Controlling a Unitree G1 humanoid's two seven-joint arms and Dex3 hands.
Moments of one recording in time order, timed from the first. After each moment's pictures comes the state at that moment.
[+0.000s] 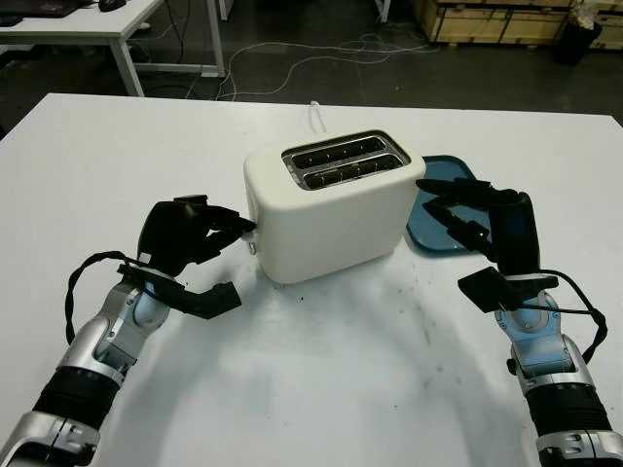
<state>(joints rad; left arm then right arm) -0.25 0.47 -0.25 0.17 0.66 -0.19 0.26 -0.26 -0.37 -0.06 0.34 -0.33 -0.55 -0.18</state>
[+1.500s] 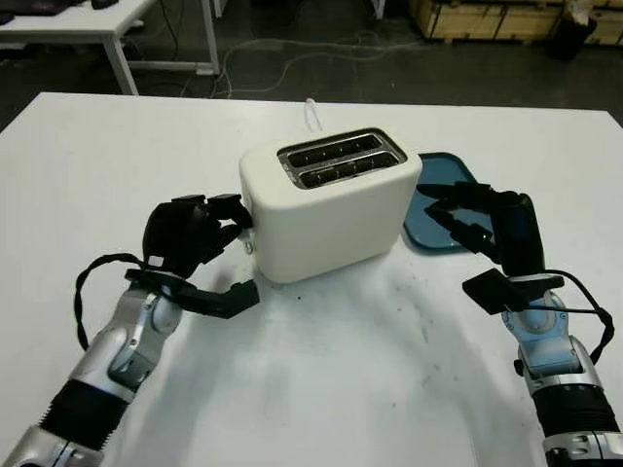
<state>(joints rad) -0.23 0.53 -0.30 0.02 0.70 -0.01 0.20 -0.26 -0.40 -0.07 0.34 -0.32 -0.55 -0.13</state>
